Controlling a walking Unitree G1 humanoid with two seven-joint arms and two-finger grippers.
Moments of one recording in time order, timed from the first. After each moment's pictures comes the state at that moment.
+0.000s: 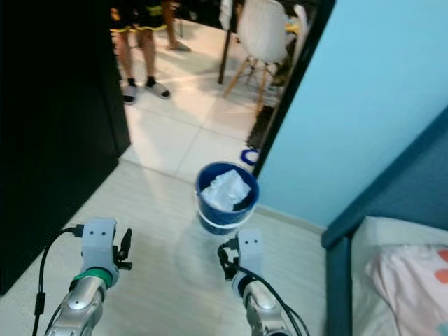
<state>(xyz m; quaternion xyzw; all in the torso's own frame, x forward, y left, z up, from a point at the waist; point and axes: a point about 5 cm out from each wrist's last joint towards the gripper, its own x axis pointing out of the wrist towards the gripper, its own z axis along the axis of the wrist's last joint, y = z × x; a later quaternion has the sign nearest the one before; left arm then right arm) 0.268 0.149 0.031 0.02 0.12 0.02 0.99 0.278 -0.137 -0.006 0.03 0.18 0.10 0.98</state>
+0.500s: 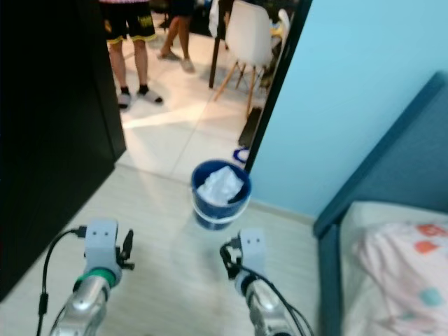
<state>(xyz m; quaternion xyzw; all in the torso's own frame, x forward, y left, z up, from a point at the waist) 0.272 0.149 0.030 0.02 0.12 0.02 0.99 0.282 -0.138 -0.003 0.03 0.18 0.10 0.98</state>
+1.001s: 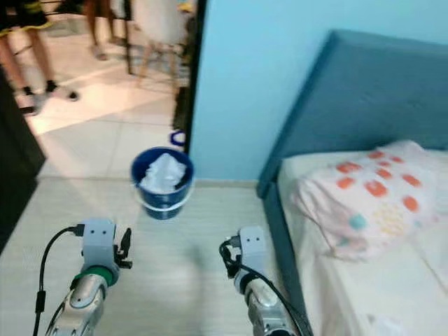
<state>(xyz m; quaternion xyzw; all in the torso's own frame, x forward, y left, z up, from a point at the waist) 0.273 0.148 0.030 0.02 0.12 0.02 0.99 0.279 -0.142 -0.005 0.03 0.18 0.09 0.98</state>
